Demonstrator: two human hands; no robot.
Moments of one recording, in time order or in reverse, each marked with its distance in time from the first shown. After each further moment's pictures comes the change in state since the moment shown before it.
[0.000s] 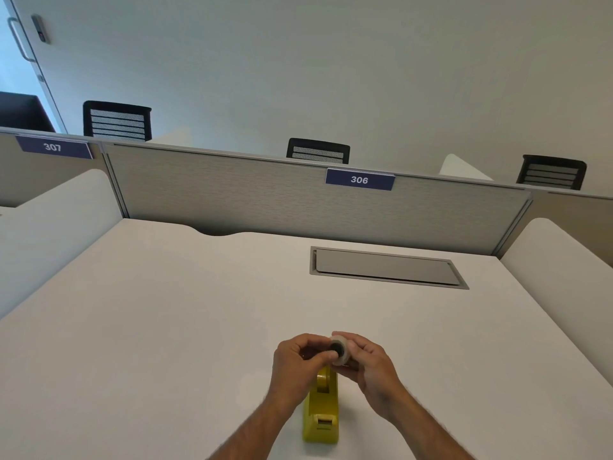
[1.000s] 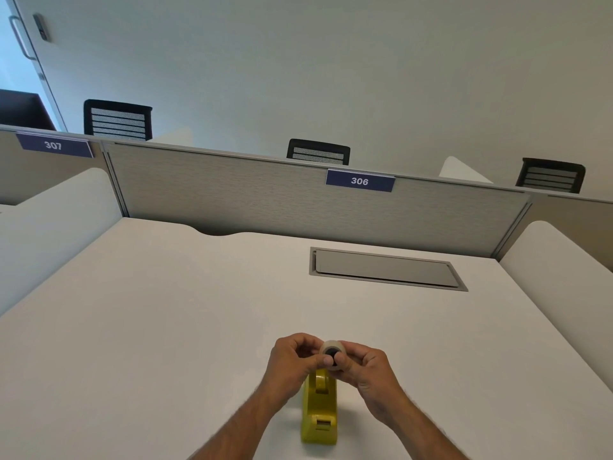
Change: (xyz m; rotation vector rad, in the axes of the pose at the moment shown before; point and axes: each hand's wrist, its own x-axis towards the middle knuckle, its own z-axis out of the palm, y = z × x) left_hand 0.009 0.001 -0.014 -0.047 -0.126 -0.135; right_hand -0.004 0.007 -0.002 -0.017 -0.102 -0.111
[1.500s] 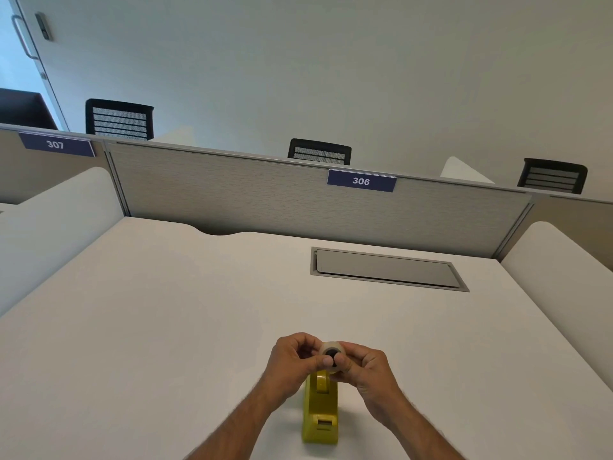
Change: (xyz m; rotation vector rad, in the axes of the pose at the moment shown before) left_hand 0.000 -0.001 -0.007 -0.011 -0.065 0.056; right_hand -0.003 -0.001 0.005 -0.079 0.017 -0.043
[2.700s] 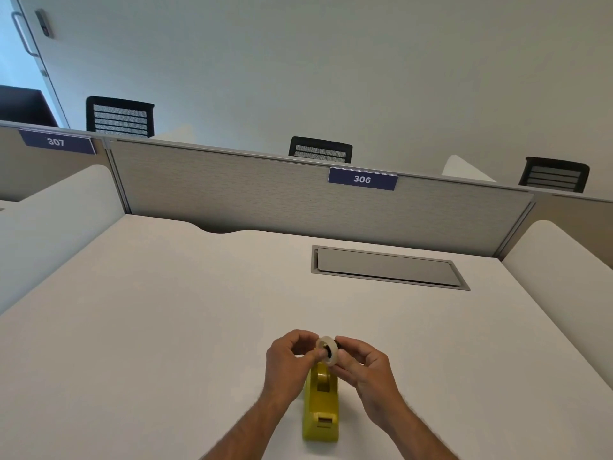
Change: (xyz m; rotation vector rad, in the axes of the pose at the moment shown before) left_hand -0.007 -0.001 0.011 0.131 0.288 0.003; right_hand 0.001 0.012 0.003 0.153 0.155 0.054
